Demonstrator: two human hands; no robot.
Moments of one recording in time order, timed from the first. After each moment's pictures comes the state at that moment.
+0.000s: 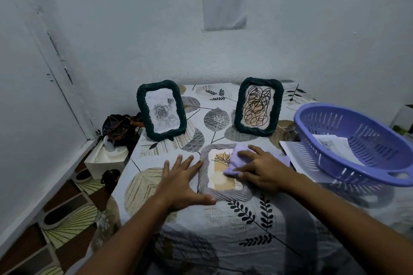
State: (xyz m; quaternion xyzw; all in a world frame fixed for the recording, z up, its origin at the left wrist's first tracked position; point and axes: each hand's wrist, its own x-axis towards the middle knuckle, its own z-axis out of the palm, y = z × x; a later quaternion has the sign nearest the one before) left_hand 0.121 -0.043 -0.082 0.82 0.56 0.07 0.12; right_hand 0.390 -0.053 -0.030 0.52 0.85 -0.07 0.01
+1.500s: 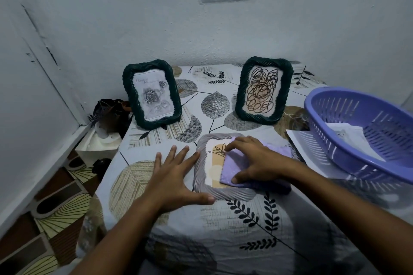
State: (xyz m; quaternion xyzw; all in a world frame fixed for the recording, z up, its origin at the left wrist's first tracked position) left_hand 0.123 -0.044 -0.082 0.81 0.56 0.09 0.13; right_hand 0.373 -0.027 -0.034 0.55 0.80 -0.23 -0.05
